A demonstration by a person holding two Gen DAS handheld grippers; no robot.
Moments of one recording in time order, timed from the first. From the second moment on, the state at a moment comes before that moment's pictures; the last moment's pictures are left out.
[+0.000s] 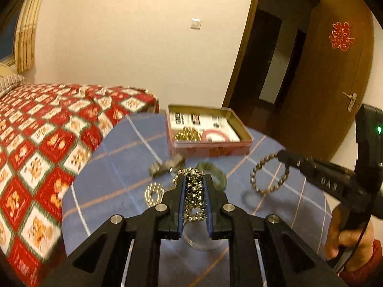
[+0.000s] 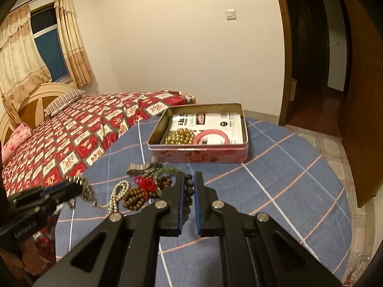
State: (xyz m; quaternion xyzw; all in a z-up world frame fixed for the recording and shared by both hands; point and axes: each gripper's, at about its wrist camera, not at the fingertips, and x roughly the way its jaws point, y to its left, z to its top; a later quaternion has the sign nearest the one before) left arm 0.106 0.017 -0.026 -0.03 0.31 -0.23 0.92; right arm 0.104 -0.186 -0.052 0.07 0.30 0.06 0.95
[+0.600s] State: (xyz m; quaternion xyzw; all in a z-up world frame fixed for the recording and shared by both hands) left arm 0.203 -0.037 -0.012 -0.04 0.26 -0.24 0.94; right arm 0.179 -0.205 -0.013 0.10 0.23 0.05 0.97
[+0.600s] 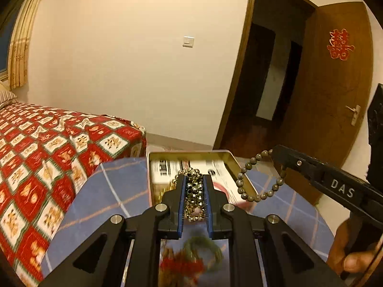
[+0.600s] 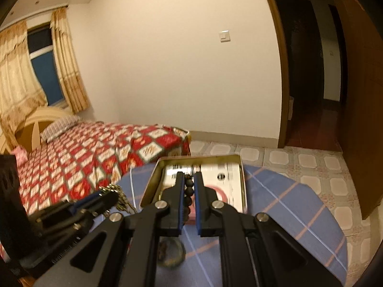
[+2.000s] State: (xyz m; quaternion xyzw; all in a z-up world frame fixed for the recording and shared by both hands) left arm 0.296 -0.079 -0.073 -0.03 0.34 -0.22 0.91; right arm 0.267 -0.236 -0.089 0.14 0.33 0.01 0.93
